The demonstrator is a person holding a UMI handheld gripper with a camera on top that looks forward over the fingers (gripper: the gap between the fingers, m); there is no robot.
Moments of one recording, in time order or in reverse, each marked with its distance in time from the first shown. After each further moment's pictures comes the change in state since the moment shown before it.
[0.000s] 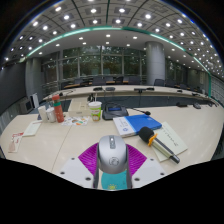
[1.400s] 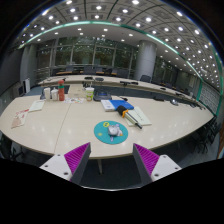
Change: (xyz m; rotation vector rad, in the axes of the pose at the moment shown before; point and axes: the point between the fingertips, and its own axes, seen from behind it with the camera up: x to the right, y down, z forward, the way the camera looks) arm 0.018 0.089 -0.305 -0.108 0.174 -0.092
